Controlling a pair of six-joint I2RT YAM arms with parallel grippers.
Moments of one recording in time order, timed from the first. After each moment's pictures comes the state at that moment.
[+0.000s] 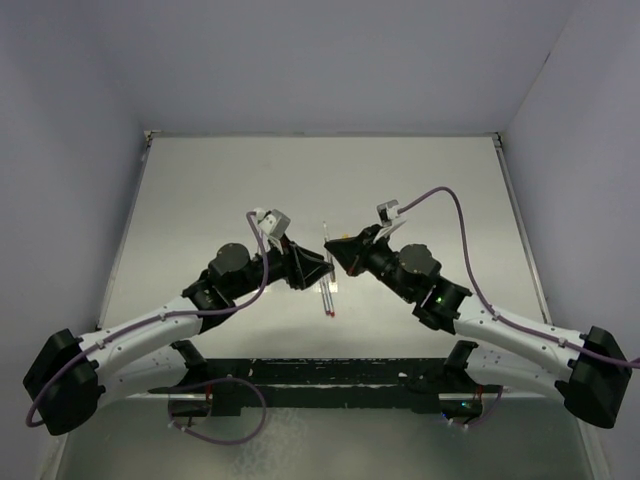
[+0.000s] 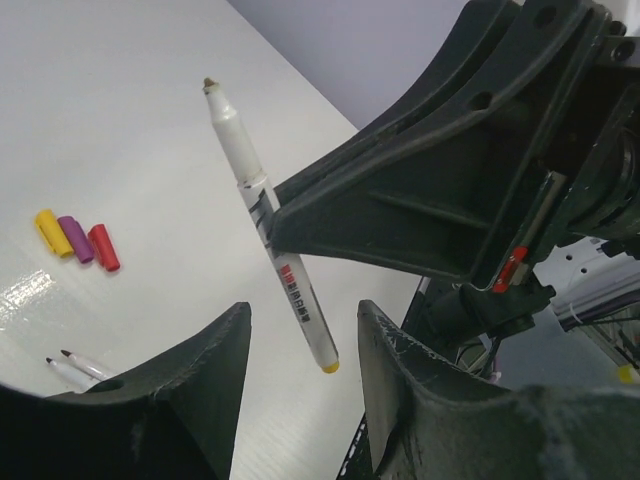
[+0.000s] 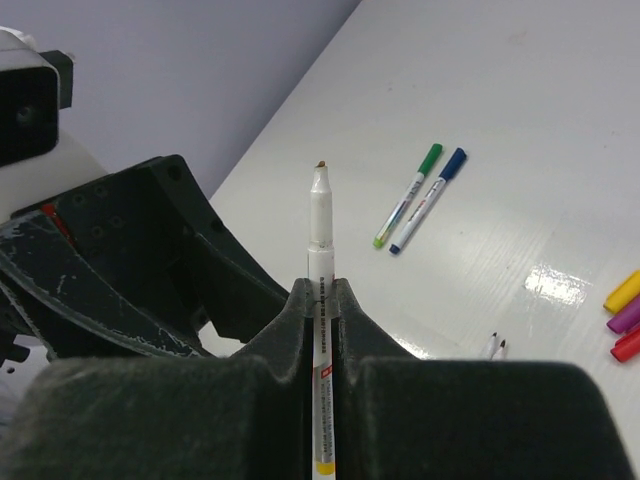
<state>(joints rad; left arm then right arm) -0.81 0.99 0.50 0.45 0.24 -0.56 0.92 0.98 0.58 0.36 0.16 0.56</state>
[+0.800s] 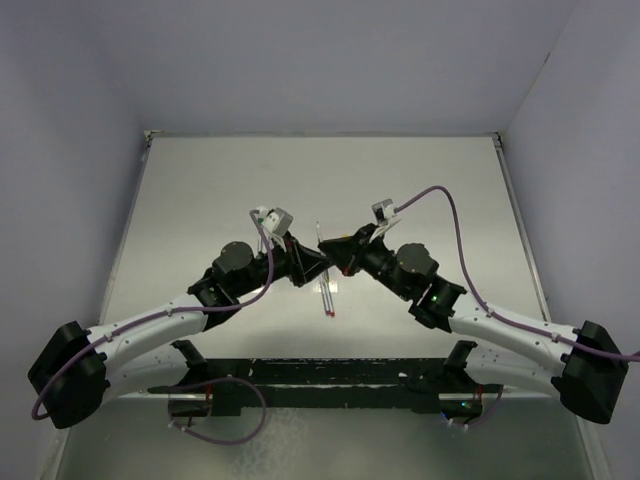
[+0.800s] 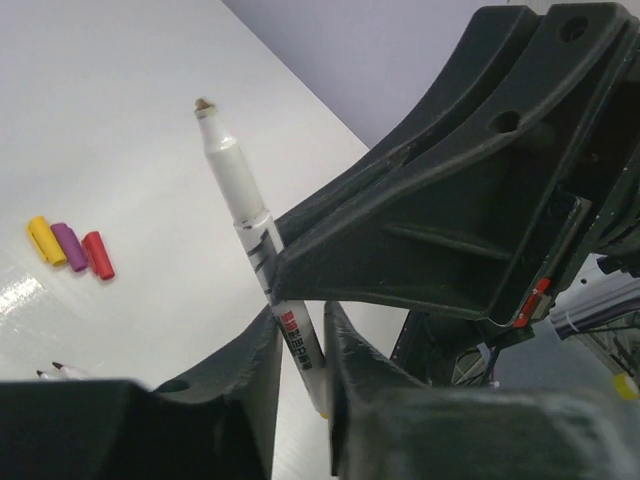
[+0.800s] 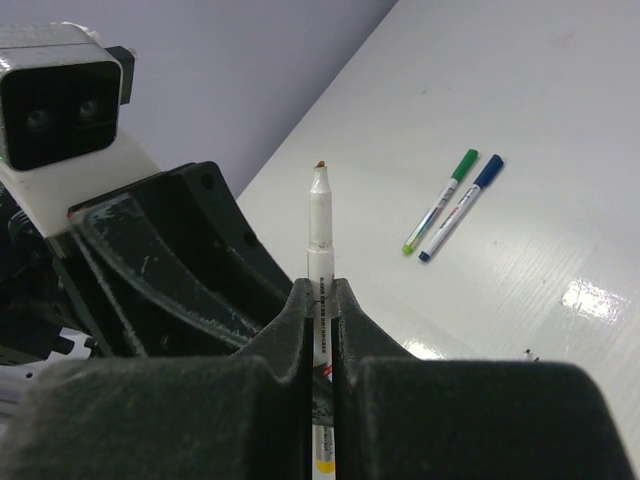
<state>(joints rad) -0.81 1.05 0.50 0.51 0.25 -0.58 0.92 1.02 0.58 0.44 0.10 0.58</state>
